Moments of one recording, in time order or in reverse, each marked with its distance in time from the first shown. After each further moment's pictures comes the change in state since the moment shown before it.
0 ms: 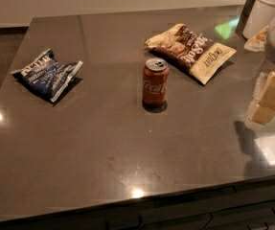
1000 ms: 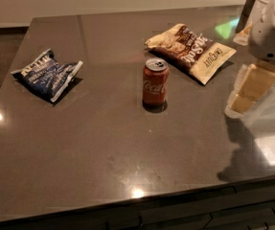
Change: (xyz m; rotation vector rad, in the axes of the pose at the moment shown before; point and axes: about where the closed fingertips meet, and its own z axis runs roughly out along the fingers) arm -0.022 -0.022 0.014 0.042 -0.056 0.037
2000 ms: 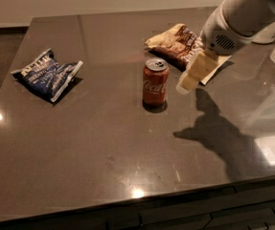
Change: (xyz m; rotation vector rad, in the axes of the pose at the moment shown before) arm -0.068 -0.056 0.061 0.046 -0.157 0.129
